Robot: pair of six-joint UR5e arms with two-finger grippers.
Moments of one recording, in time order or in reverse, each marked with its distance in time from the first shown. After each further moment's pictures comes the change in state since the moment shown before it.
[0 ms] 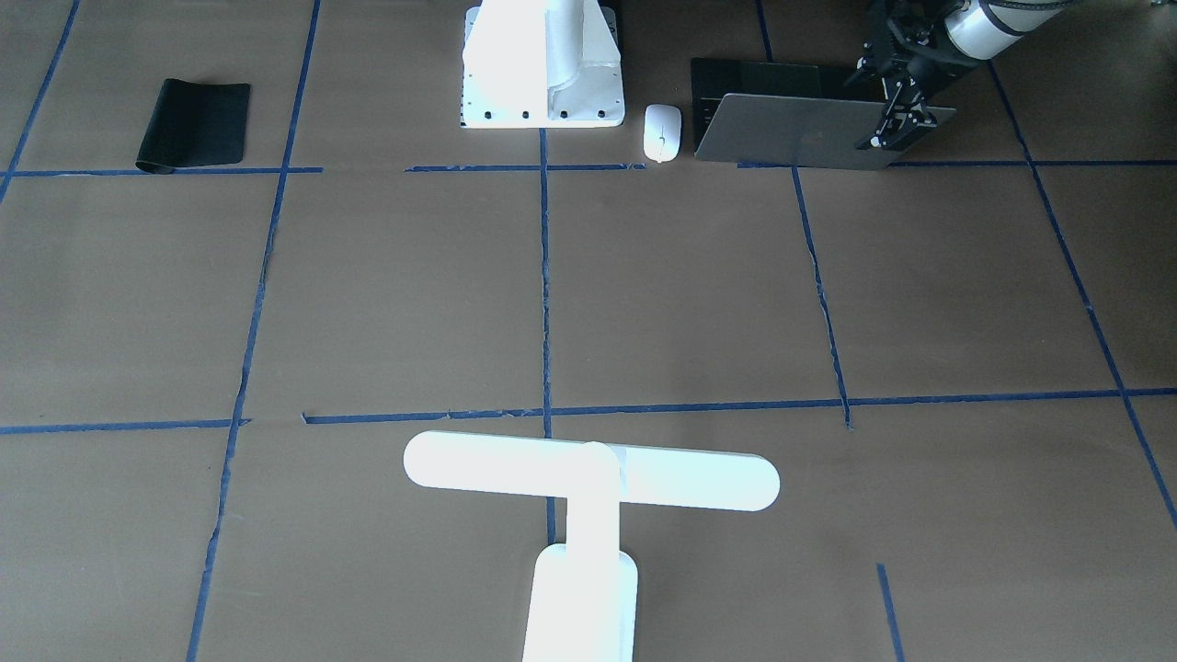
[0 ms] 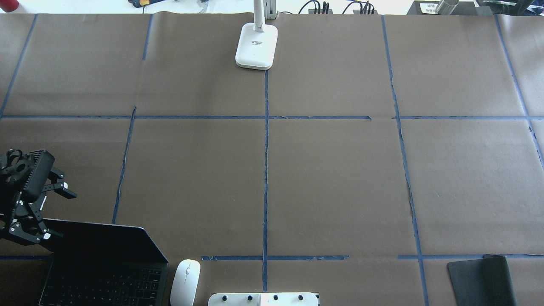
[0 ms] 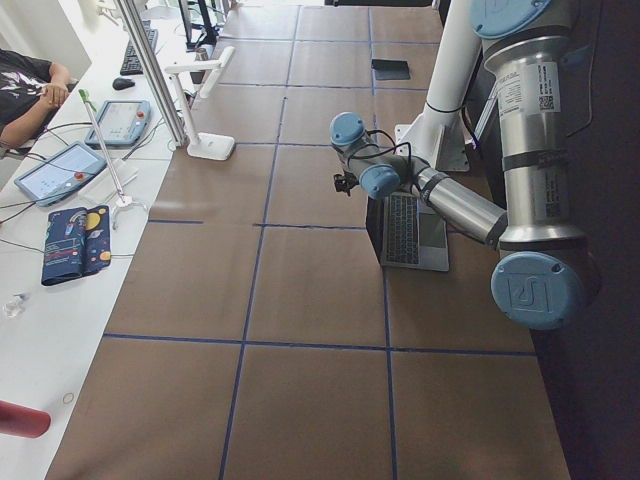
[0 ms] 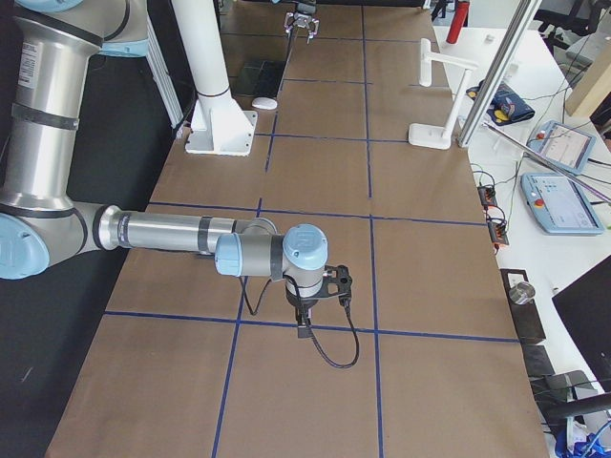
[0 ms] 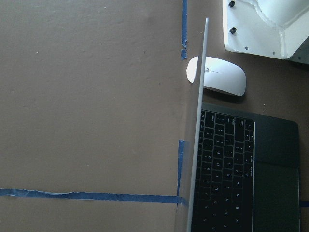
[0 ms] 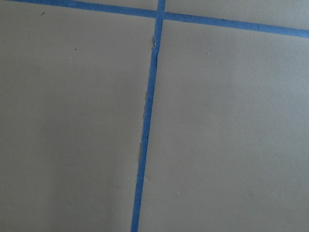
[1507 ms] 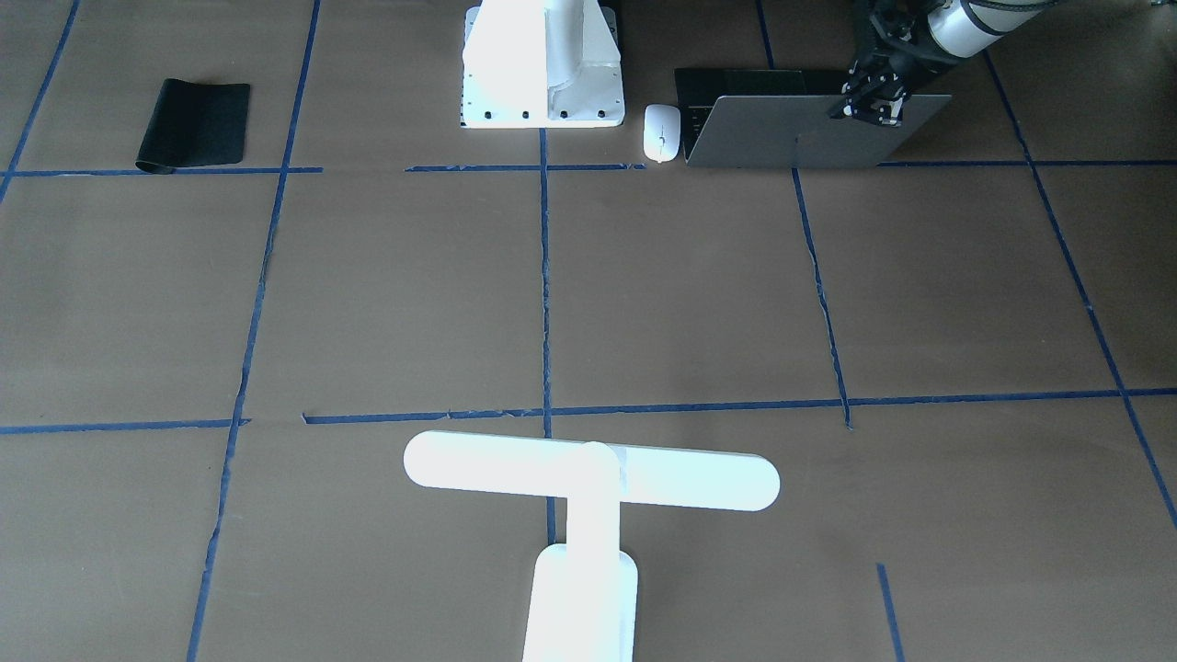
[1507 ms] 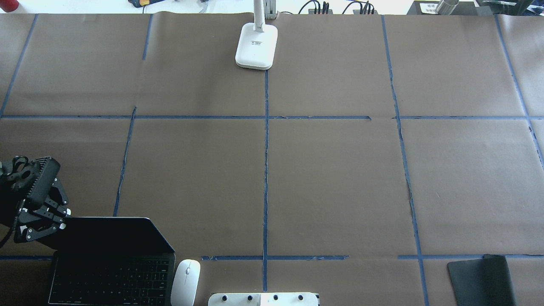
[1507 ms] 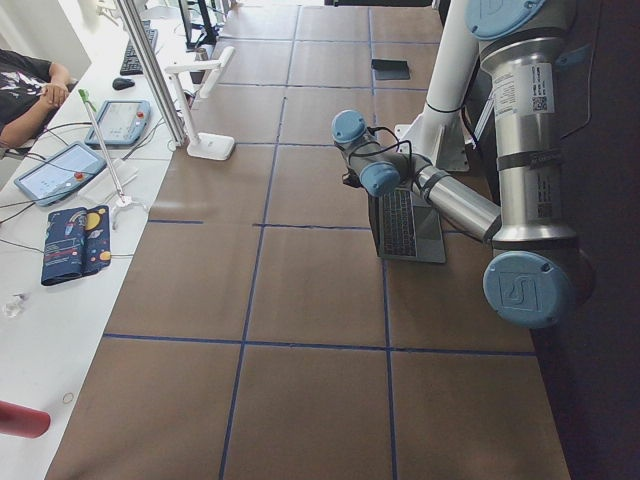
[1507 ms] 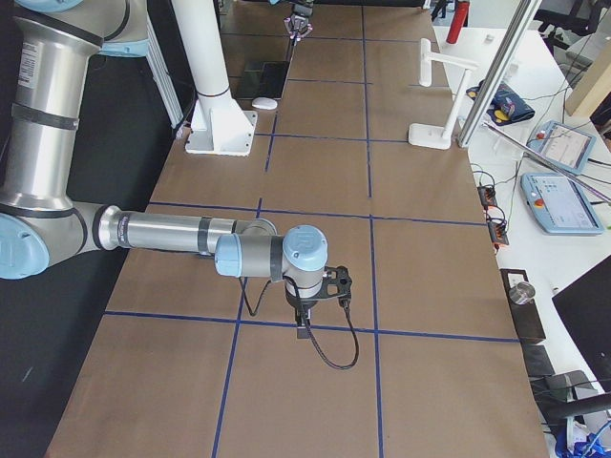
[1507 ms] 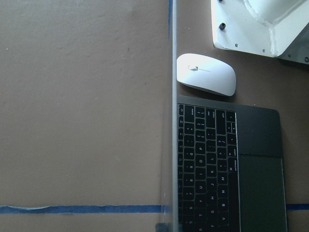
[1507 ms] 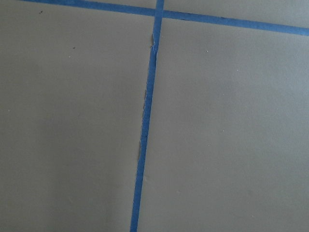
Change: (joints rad) left arm 0.013 -0.001 -0.037 0.002 -0.014 0.005; right arm 0.000 -0.001 -0.003 0.000 0.000 0.000
